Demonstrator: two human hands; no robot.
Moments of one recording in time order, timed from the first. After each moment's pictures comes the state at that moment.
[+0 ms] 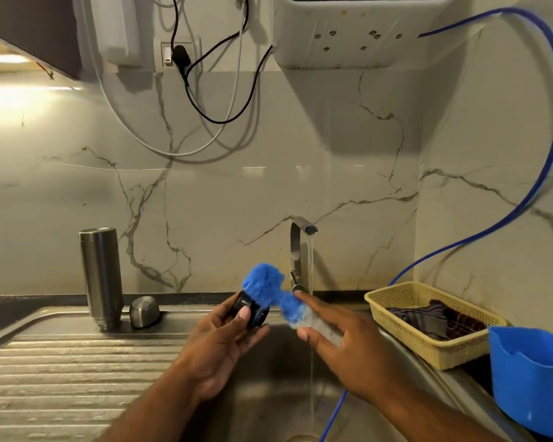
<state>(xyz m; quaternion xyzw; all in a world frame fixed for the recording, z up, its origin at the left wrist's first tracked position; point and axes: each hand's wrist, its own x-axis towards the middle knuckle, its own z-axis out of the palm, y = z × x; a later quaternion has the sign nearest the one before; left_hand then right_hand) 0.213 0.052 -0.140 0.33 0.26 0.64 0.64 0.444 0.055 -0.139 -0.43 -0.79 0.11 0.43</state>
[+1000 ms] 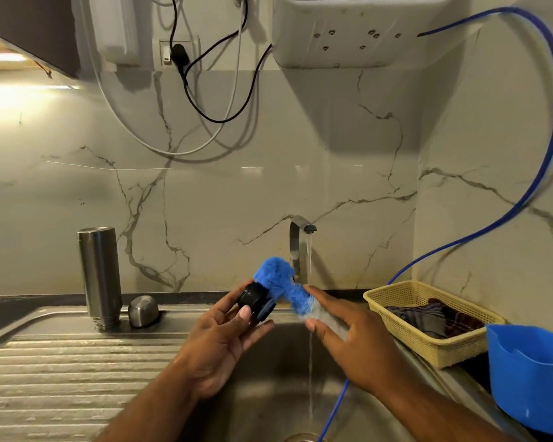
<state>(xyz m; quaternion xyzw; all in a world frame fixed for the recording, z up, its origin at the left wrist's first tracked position) 0.214 0.047 -0.134 0.35 0.23 0.63 0.65 0.453 0.061 -0.138 -0.42 -0.78 0.09 0.44</state>
